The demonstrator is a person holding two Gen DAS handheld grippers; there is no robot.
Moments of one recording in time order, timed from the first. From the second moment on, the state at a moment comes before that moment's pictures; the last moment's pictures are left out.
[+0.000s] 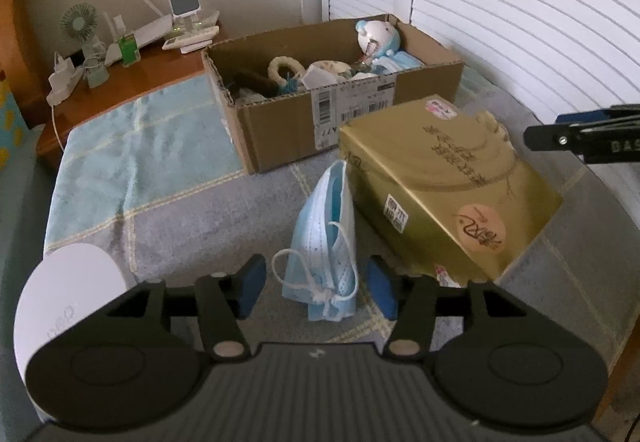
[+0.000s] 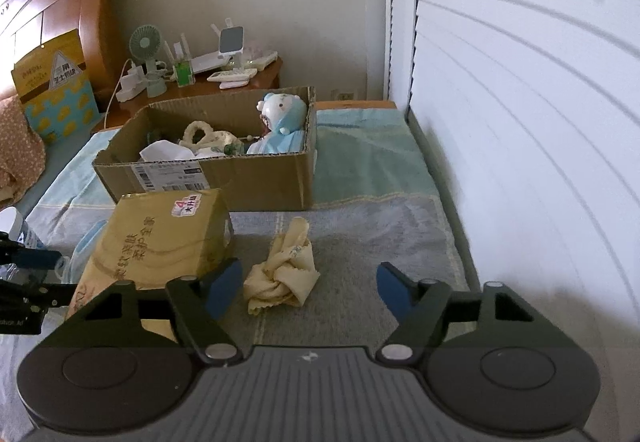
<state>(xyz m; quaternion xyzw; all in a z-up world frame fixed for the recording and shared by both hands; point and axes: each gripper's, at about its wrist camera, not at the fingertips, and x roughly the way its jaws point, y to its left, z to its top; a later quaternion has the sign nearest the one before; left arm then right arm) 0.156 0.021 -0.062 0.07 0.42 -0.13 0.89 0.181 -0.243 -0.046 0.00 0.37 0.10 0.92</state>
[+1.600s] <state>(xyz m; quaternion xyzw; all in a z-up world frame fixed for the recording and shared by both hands) 0.161 0.029 -0.056 0.07 0.42 -0.16 0.89 0.197 -0.229 -0.058 -0.03 0.39 0.10 0.92</state>
